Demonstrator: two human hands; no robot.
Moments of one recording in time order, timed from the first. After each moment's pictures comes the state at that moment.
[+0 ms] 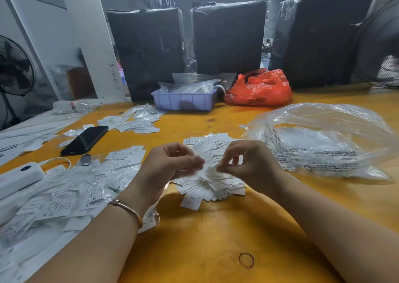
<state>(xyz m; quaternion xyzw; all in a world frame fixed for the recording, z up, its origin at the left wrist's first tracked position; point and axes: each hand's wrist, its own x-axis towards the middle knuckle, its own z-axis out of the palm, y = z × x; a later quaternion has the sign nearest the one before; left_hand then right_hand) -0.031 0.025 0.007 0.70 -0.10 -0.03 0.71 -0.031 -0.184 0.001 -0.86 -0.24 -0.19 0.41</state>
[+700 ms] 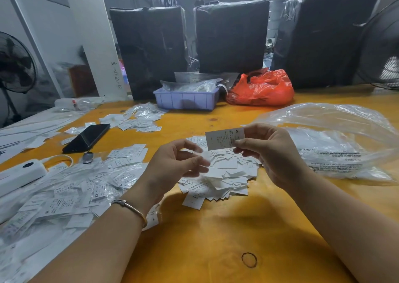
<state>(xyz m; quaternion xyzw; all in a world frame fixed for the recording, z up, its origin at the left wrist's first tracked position) -0.034 0.019 0.007 0.76 -0.13 0.00 0.64 -0.032 -0.194 0.019 -0.67 -0.11 -0.10 0.72</state>
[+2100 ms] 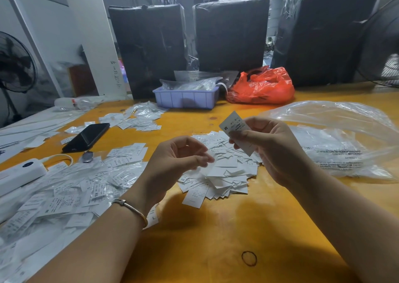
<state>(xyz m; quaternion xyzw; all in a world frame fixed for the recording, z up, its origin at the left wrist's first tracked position) -0.039 0.020 0.010 0.75 -0.19 0.02 0.64 -0.042 -0.191 0.032 -0.65 -0.19 -0.07 0.73</state>
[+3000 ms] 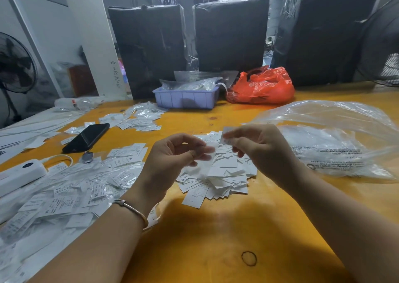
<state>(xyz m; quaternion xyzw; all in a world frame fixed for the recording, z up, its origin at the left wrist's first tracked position) -0.041 0.017 0.011 0.72 -0.20 0.06 0.67 -0.045 -0.186 0.029 -0.81 -0.19 -0.19 0.52</state>
